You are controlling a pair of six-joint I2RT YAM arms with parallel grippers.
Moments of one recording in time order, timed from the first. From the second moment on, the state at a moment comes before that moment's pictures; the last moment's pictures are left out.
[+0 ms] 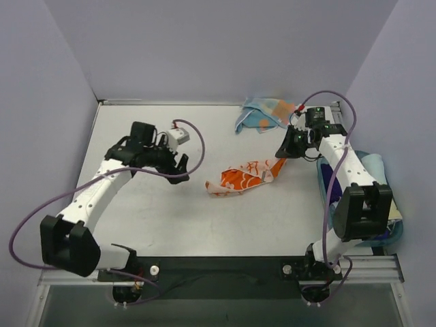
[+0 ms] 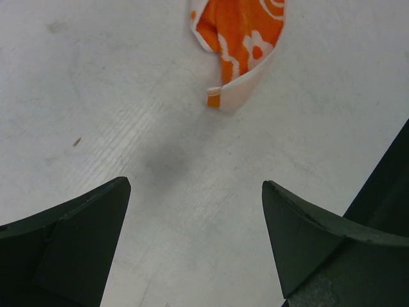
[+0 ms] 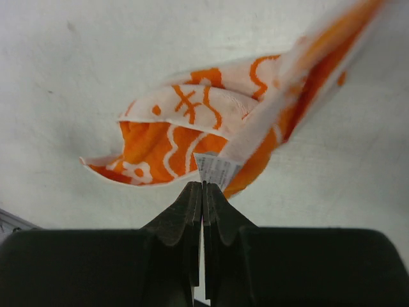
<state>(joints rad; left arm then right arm) -0.26 1.32 1.15 -0.69 0.56 0.26 0.06 1.59 1.35 -0.74 -0.37 0.29</state>
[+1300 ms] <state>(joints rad) -0.39 1.22 0.85 -0.64 0.51 1.06 -0.10 1.51 1.24 -0.62 -0.39 0.61</state>
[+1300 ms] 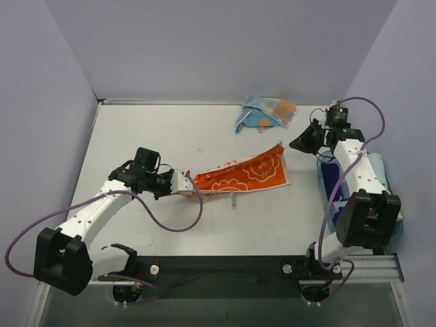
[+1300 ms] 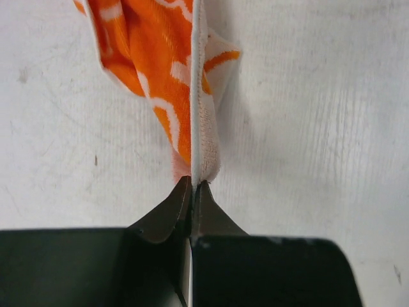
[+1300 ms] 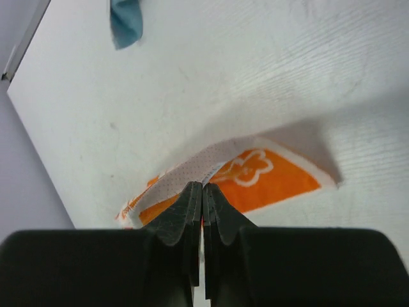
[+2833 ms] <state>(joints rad) -0.08 1.73 1.23 -0.89 0.54 1.00 0.38 1.73 1.02 -0.82 -0.20 -0.61</state>
